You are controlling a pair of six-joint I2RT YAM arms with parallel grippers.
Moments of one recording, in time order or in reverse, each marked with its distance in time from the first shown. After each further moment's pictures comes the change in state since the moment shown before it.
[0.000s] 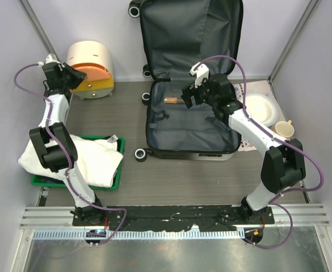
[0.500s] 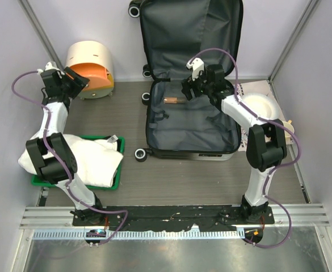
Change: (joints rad) left arm 0.007 -0.199 -0.211 -0.039 0.002 0.022; right arm -0.061 0.267 0.219 -0.034 -0.079 -0.071
